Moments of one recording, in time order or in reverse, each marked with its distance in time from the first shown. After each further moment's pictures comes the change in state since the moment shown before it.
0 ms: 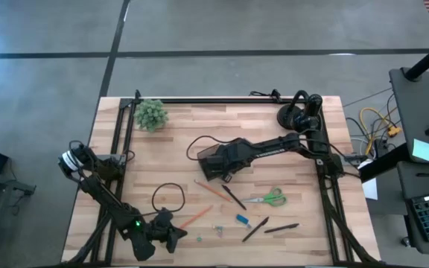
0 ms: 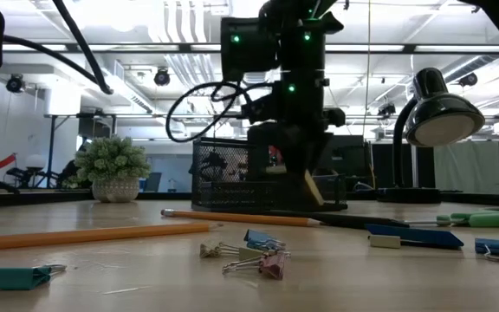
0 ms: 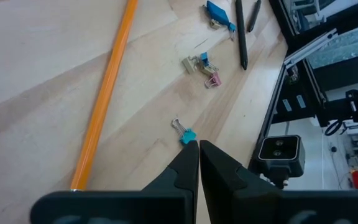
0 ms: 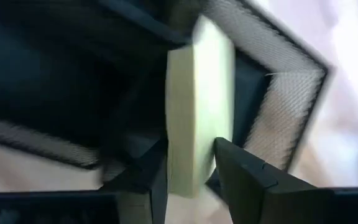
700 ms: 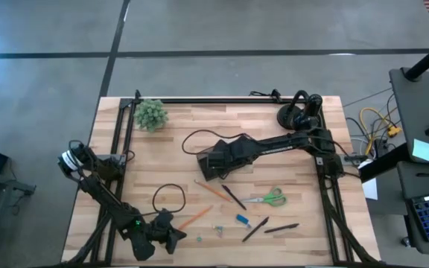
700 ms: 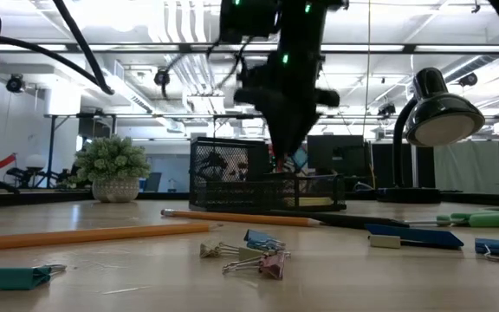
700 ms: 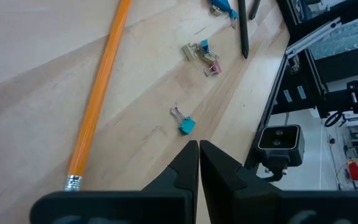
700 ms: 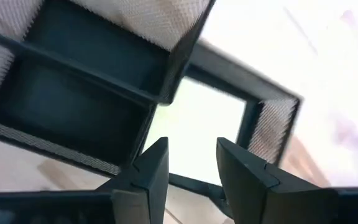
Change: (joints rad) left arm 0.000 -0.007 0.000 0.000 0.046 -0.001; right arm 0.004 -0.081 0.037 0.025 0.045 0.029
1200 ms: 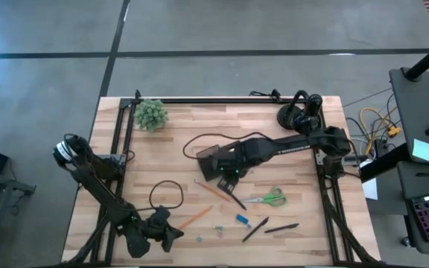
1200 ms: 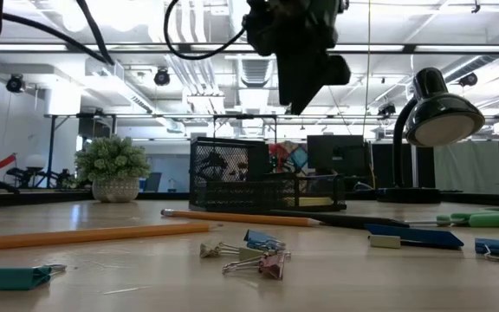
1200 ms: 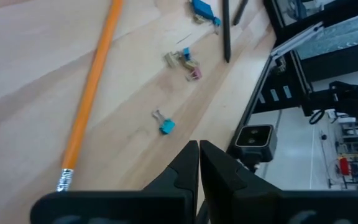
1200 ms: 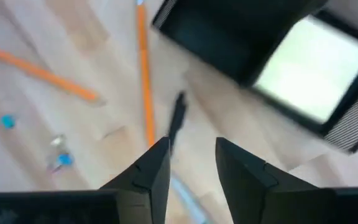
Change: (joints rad) left arm 0.000 -0.120 0.000 -0.099 0.017 0.002; right arm 0.065 -0.135 -0.002 0.018 -0.418 -0.028
